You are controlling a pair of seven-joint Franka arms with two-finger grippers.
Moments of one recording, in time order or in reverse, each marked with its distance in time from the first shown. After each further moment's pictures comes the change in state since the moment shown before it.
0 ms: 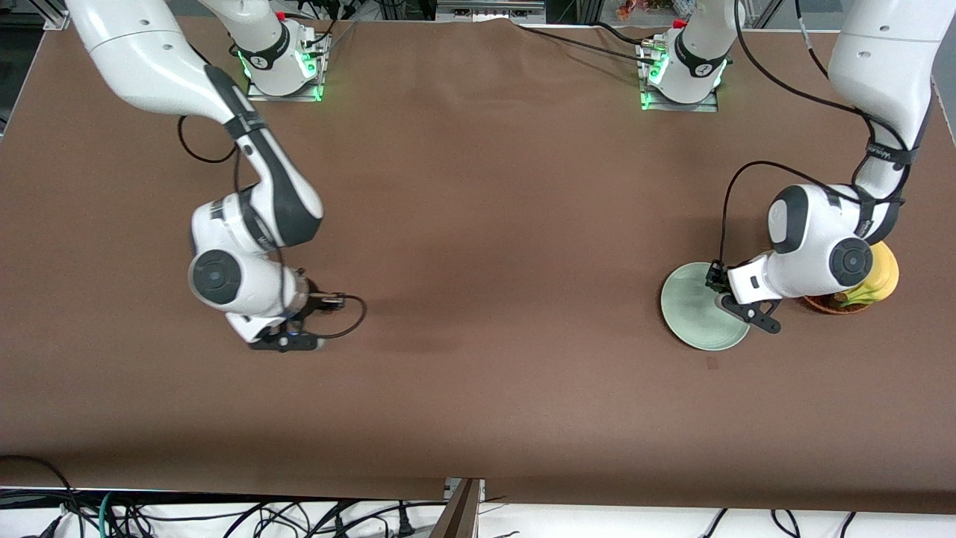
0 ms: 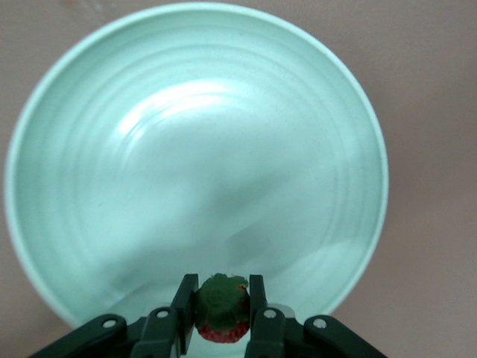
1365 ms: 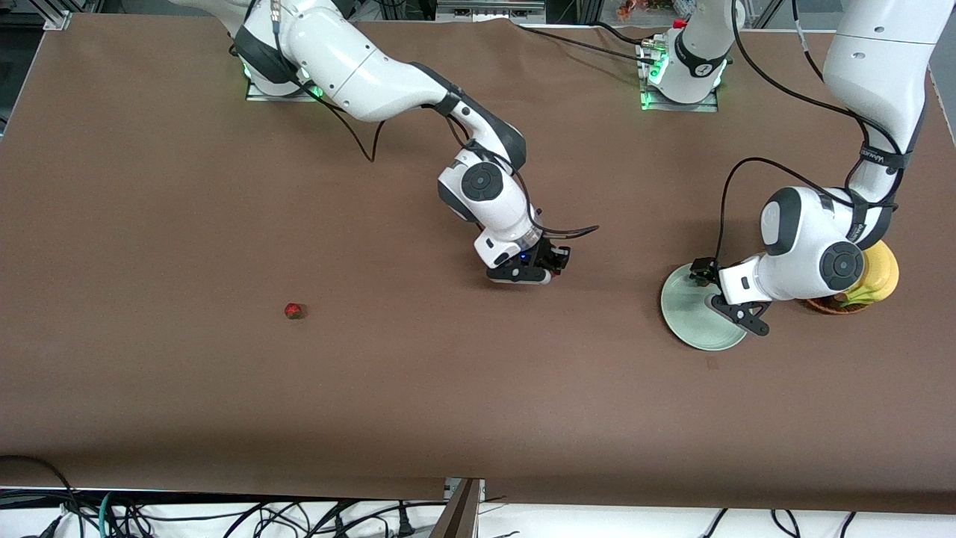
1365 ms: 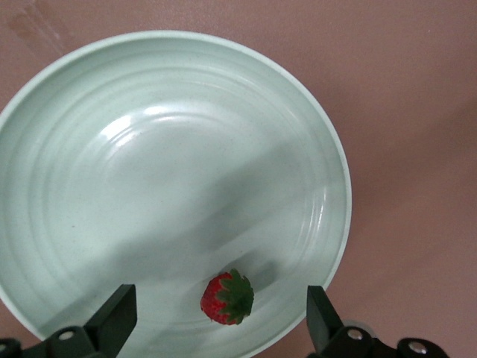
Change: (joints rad) left arm -0.006 -0.015 -0.019 0.023 0.000 -0.054 0.009; right arm 0.590 0.446 -0.018 0.442 0.000 0.505 0.588
